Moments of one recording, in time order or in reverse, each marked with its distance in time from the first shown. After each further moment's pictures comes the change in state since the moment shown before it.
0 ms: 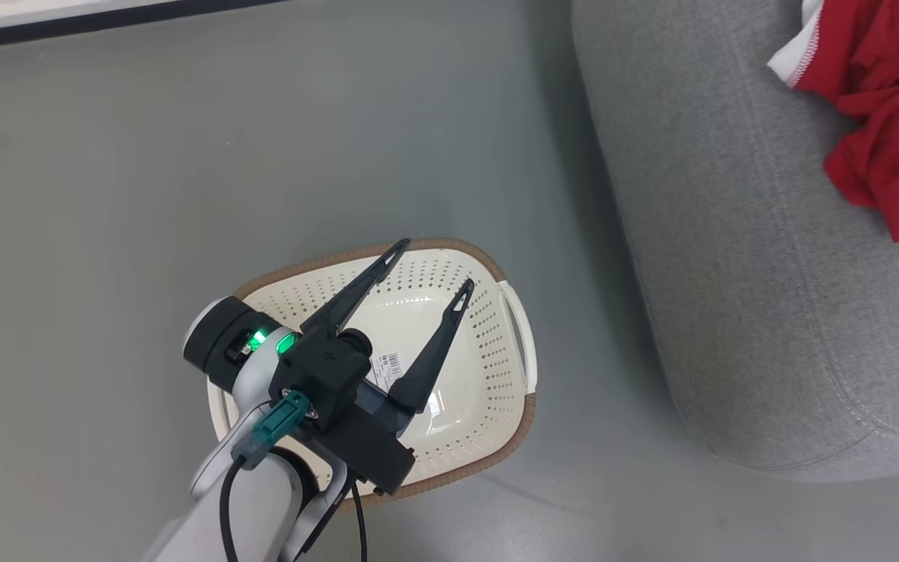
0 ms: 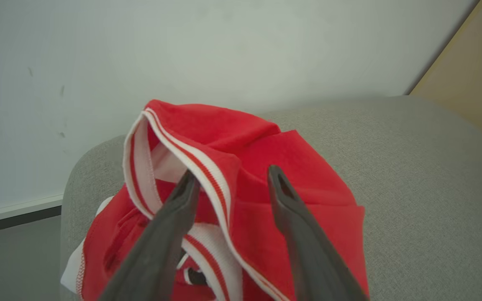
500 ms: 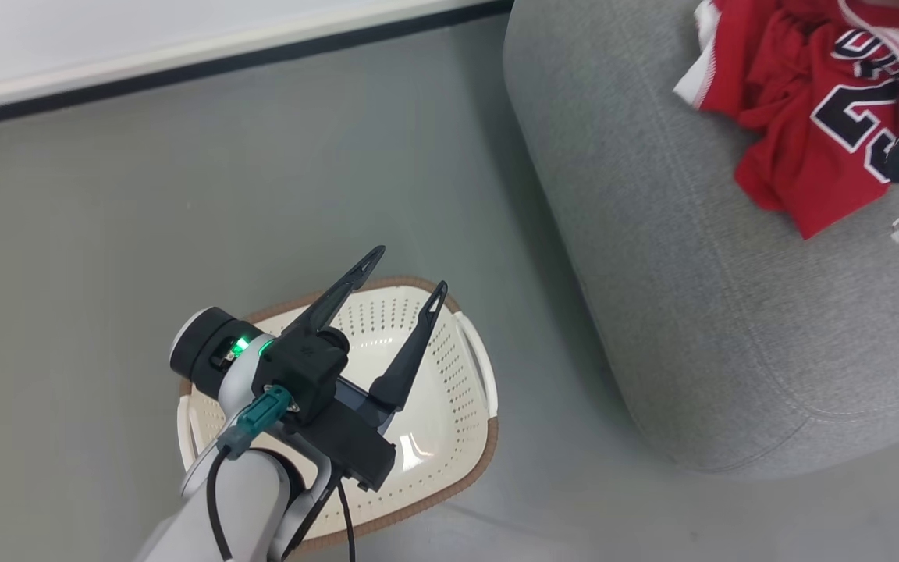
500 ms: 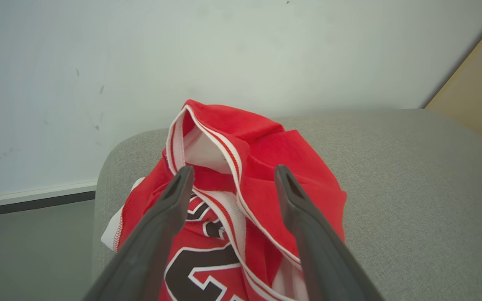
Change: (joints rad) left arm 0.005 0.003 0.025 0.077 -0.013 0.000 -0.036; right arm 0.047 0.095 0.060 -0.012 -0.037 0.055 -0.019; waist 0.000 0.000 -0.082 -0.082
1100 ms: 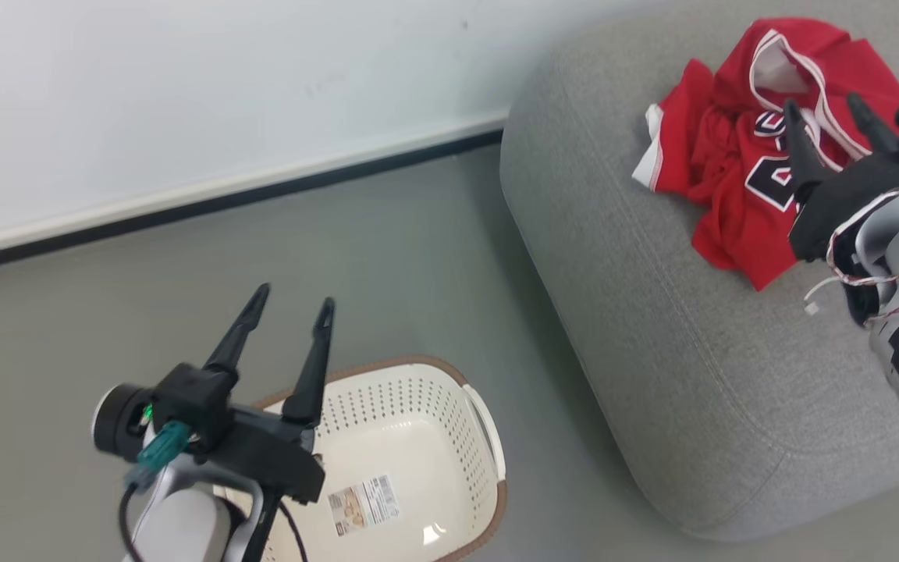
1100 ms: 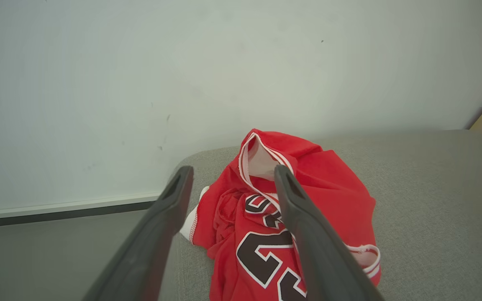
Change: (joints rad) left arm 0.116 -0.009 0.158 0.105 -0.086 0.091 -0.115; right arm 0.133 0.087 0.033 -0.052 -0.028 0.032 -0.009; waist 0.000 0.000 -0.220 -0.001
